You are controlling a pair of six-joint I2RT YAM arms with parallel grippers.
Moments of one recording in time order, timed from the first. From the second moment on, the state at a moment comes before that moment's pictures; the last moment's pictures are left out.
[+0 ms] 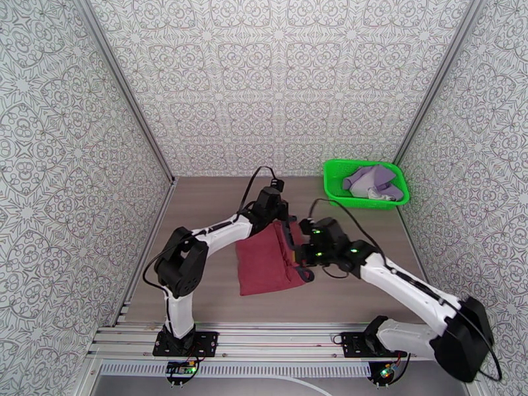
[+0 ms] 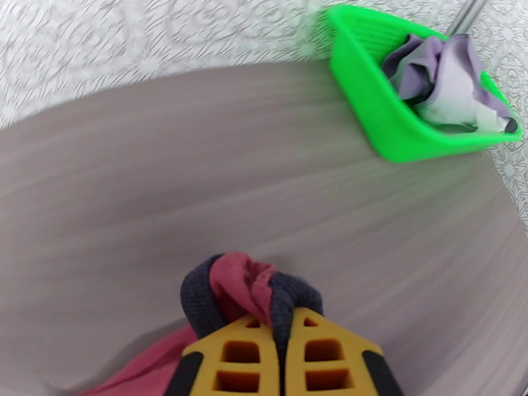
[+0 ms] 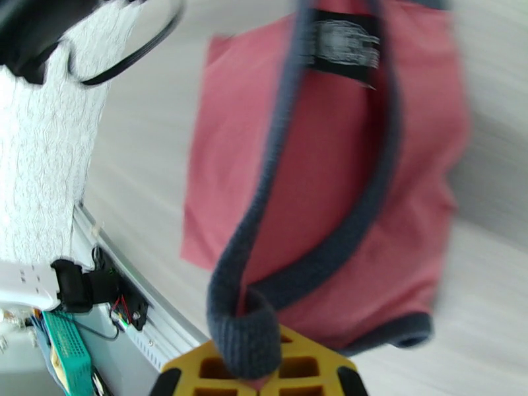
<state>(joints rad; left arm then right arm) -0.63 1.90 1.35 0.00 -0.07 -0.37 0.73 1.28 0.94 -0.51 -0.32 0.60</state>
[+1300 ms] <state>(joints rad) -0.45 1.62 0.75 0.23 -0.08 -0.47 1.05 1.97 1.40 -0.57 -0.30 0.55</state>
